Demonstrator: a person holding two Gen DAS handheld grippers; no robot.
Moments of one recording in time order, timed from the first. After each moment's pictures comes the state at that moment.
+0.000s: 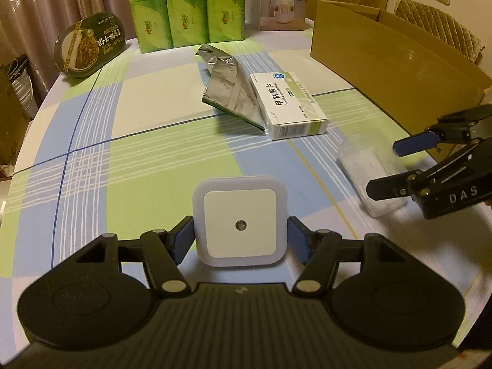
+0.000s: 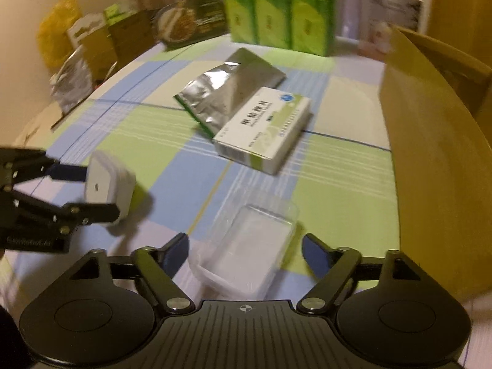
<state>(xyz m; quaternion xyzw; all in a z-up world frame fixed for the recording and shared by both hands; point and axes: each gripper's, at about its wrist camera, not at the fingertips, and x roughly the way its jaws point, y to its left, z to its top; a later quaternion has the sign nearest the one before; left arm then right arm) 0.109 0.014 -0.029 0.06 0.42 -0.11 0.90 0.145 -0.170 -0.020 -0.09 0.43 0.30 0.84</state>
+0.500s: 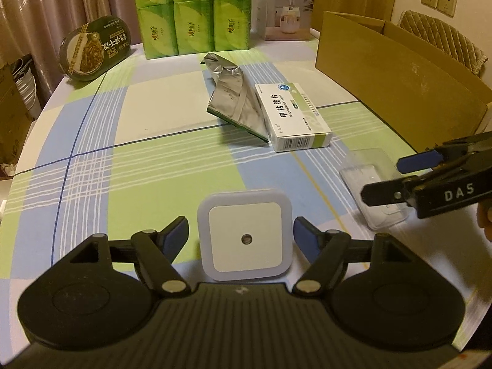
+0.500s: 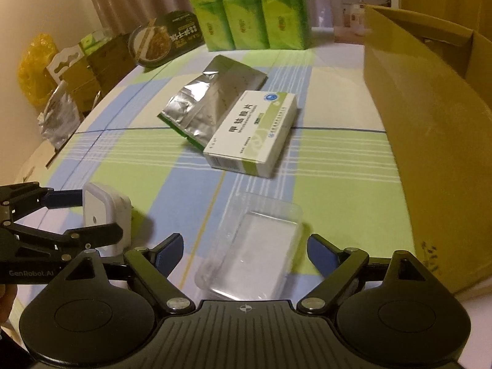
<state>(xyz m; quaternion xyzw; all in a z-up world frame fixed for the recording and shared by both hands) 0.112 0.017 -0.027 0.05 0.41 -0.10 0.91 0.155 -0.166 -0.024 -0.03 0.45 0.28 0.85</state>
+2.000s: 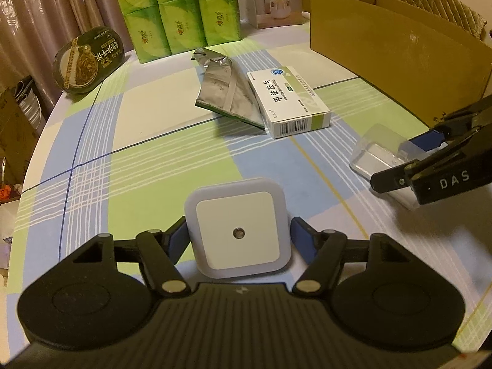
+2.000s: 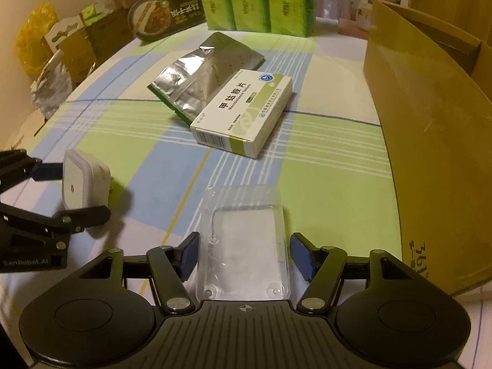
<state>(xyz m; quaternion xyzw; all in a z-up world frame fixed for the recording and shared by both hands) 0.112 -0.003 -0.040 0.11 0.41 -0.09 0.90 0.153 -0.168 -0.036 -0.10 0.46 0.28 0.84</state>
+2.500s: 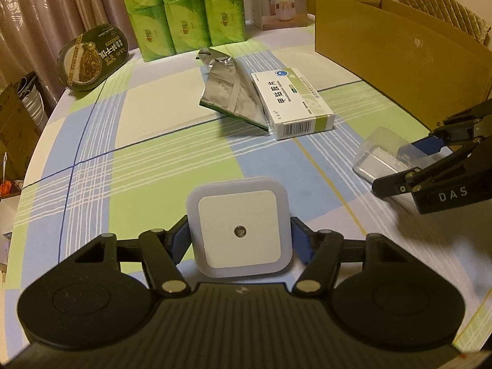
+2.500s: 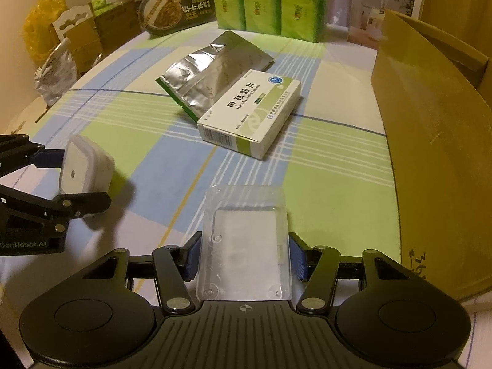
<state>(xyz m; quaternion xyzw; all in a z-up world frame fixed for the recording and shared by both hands) 0.112 -0.002 -0.039 0.10 0.41 -0.09 0.90 0.150 -0.164 -0.035 -0.11 0.45 0.29 0.84</state>
